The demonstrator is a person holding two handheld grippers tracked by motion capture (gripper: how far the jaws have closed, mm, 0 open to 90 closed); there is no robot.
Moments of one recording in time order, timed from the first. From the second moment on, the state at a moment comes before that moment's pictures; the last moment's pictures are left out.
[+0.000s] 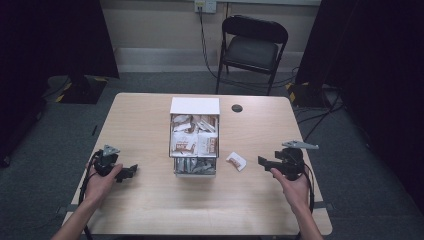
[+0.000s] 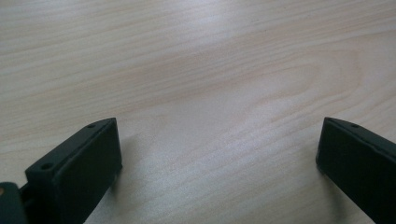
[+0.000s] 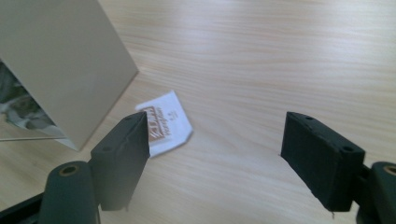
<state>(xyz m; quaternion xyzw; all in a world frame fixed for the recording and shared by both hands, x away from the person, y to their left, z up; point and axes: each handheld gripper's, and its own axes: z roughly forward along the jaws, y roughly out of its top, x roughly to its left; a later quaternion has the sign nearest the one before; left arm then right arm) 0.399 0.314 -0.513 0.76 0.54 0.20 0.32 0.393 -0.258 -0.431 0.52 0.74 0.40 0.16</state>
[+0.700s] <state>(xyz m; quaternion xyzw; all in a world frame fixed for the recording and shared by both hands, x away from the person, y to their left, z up) 0.399 0.314 -0.513 0.76 0.53 0.20 0.32 0.392 -0.307 -0.482 0.59 0.74 0.26 0.18</state>
